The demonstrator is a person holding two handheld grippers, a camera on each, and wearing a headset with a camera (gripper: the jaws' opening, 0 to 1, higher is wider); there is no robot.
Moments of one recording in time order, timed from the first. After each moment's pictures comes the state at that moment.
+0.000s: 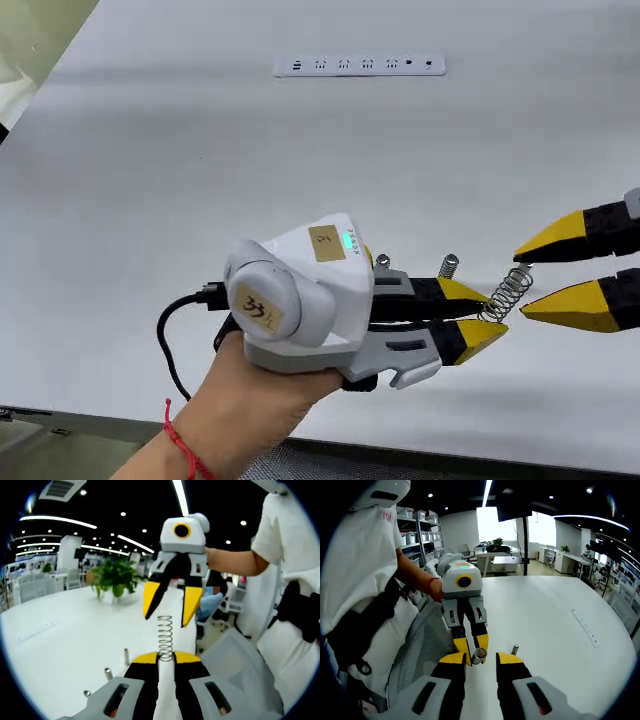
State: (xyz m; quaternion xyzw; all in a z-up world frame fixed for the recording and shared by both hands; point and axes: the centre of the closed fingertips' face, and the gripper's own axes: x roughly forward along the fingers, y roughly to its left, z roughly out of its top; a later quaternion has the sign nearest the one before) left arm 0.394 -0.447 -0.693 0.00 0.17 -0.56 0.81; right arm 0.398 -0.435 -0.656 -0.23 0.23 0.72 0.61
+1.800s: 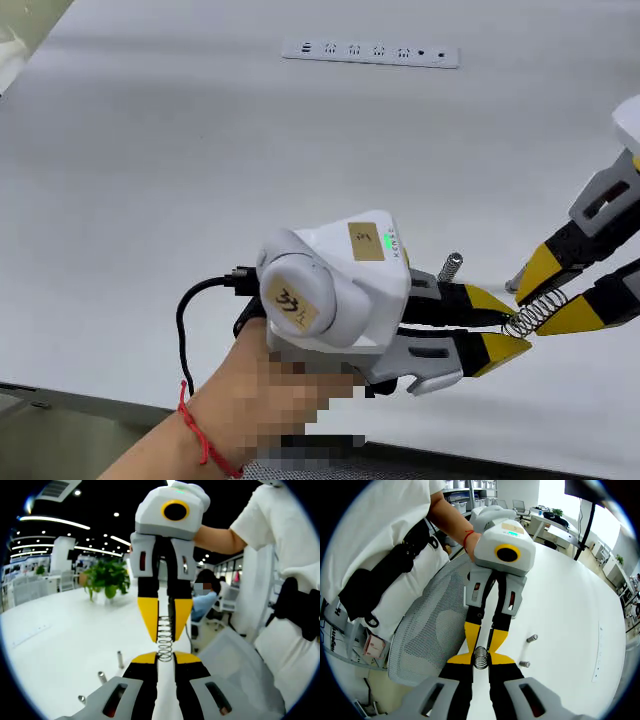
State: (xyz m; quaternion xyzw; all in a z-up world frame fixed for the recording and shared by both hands) left arm 0.390 -0.455 -0.693 0.01 0.16 -0.58 0.80; right arm 0.383 -0.438 -0.679 -0.42 0.27 0.76 0.41
